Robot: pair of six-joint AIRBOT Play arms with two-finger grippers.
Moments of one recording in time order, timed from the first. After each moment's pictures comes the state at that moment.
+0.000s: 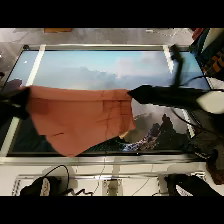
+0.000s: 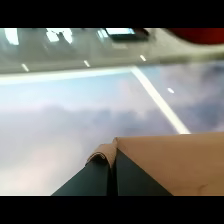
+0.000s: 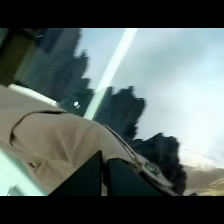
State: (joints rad) left arm 0.42 -0.58 0.77 0.44 -0.94 -0.58; right arm 0.34 -1.04 1.16 -0.88 0.87 1.54
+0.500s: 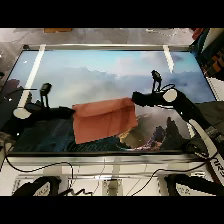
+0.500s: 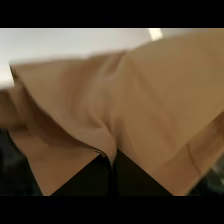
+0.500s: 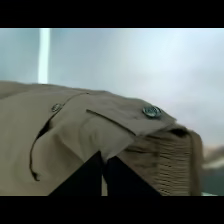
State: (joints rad) left arm 0.06 -1.08 0.74 0.73 -0.88 -0.82; right arm 0.20 -1.35 1.10 -0.98 0.79 1.58
